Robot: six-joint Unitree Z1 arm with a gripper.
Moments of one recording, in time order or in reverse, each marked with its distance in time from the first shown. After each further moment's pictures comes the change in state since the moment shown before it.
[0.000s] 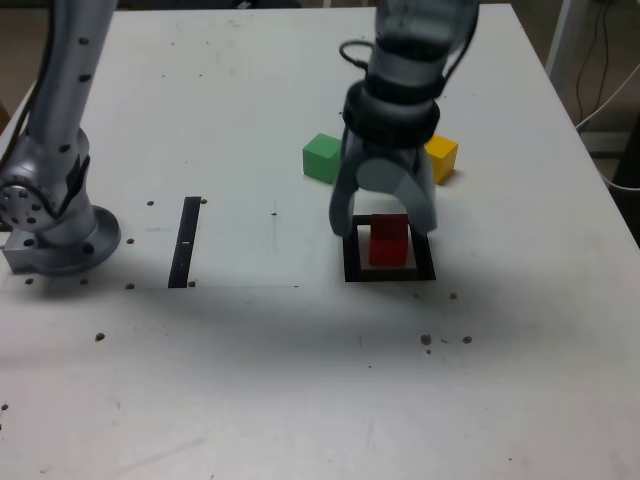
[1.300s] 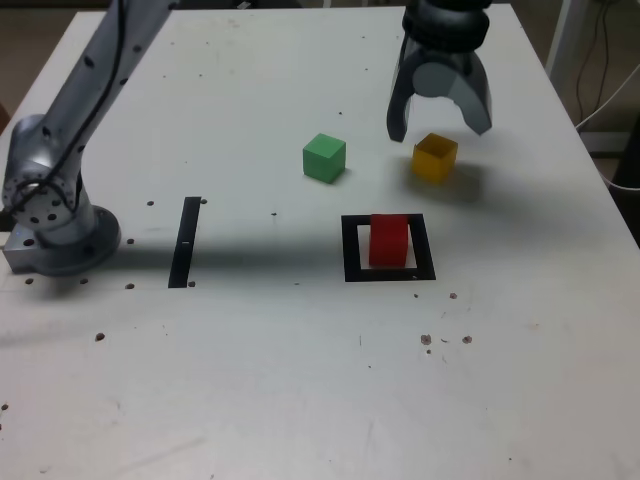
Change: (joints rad) arm 0.308 0.253 -0.564 0.252 0.098 0.375
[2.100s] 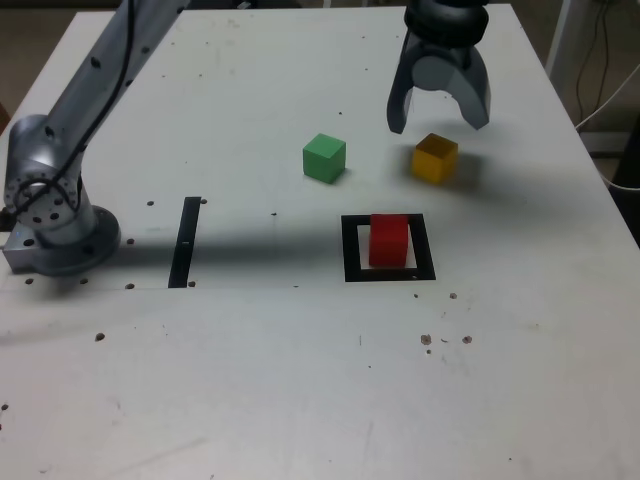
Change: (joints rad) arm 0.015 0.029 -0.036 0.010 0.021 0.083
